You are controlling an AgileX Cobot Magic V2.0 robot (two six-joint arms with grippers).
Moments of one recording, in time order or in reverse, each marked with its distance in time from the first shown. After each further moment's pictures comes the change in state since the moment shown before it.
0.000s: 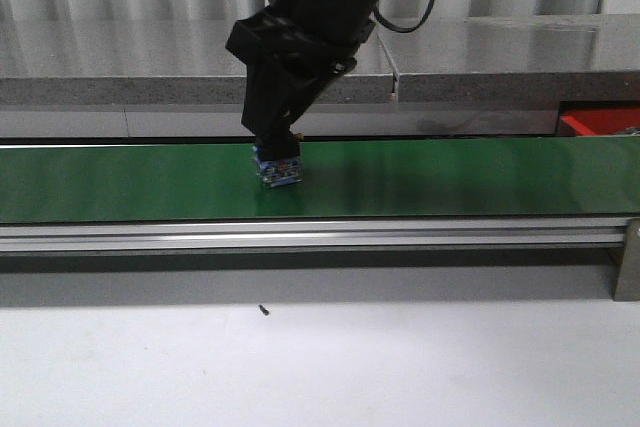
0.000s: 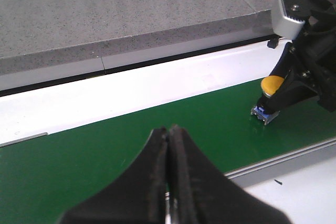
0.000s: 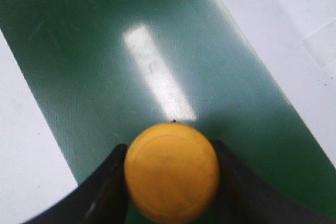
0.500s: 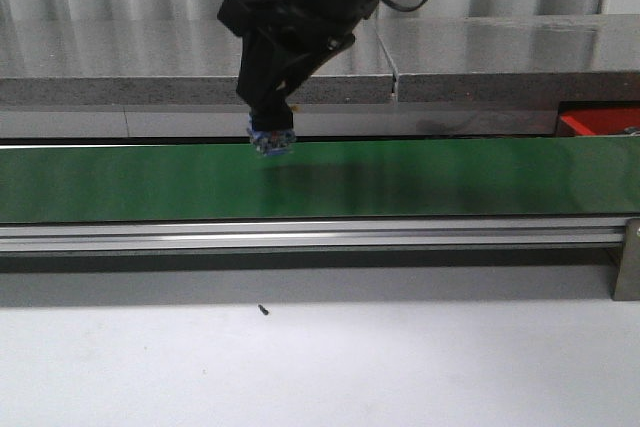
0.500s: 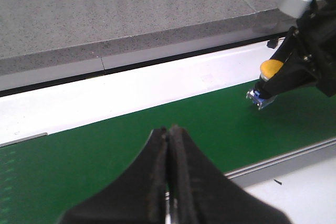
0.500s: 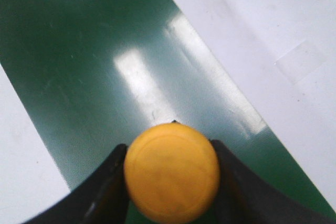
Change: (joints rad) left arm 0.000 0.000 0.000 0.000 0.000 0.000; right arm -0.002 -0.059 0.028 0.000 -0.082 0.060
